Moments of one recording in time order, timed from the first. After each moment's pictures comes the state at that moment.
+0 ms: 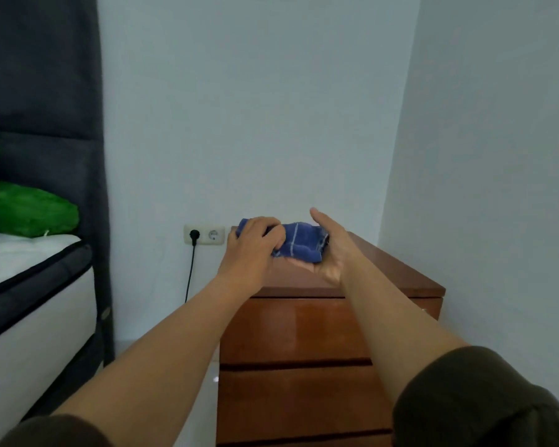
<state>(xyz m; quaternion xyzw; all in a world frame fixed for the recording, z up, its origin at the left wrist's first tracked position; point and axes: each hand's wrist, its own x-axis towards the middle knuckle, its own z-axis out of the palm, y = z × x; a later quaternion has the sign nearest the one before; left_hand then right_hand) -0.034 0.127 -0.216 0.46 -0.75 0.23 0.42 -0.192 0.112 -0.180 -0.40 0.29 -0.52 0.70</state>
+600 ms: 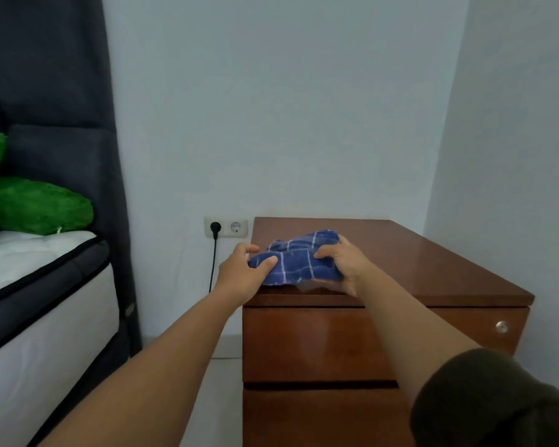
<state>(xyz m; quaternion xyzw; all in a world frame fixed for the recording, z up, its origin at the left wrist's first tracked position) 0.016 0.052 -0.265 0.64 -0.56 -0.20 0.48 -0.164 -0.001 -0.240 -0.52 0.43 -0.49 0.56</state>
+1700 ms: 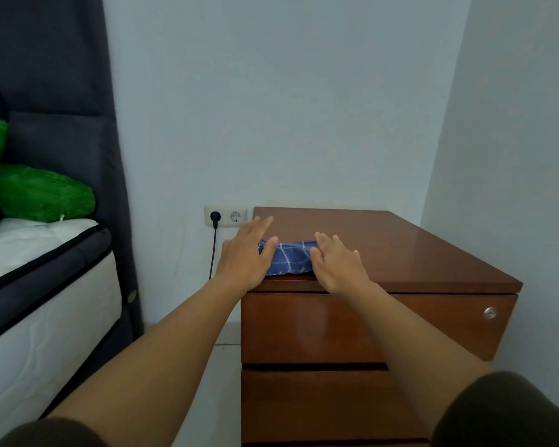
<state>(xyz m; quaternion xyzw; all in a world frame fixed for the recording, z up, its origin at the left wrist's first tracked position) 0.006 0.059 -0.259 0.63 -0.68 0.01 0.38 -0.167 0.036 -0.255 -0.78 0.58 -0.23 0.05</state>
